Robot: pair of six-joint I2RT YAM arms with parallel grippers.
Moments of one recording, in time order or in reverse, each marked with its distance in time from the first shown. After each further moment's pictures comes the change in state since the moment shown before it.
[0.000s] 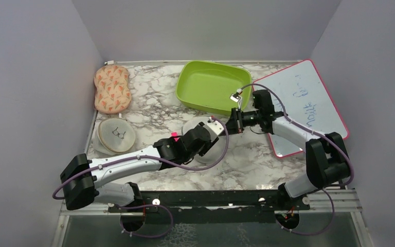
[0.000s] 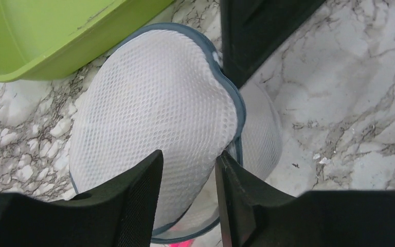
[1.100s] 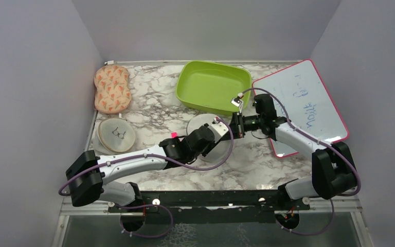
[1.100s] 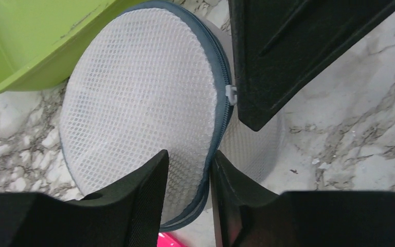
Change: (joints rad) left arm -0.005 0.080 0.029 0.043 0.002 0.002; right arm 0.036 -0.127 -0.092 0.007 0.013 0.107
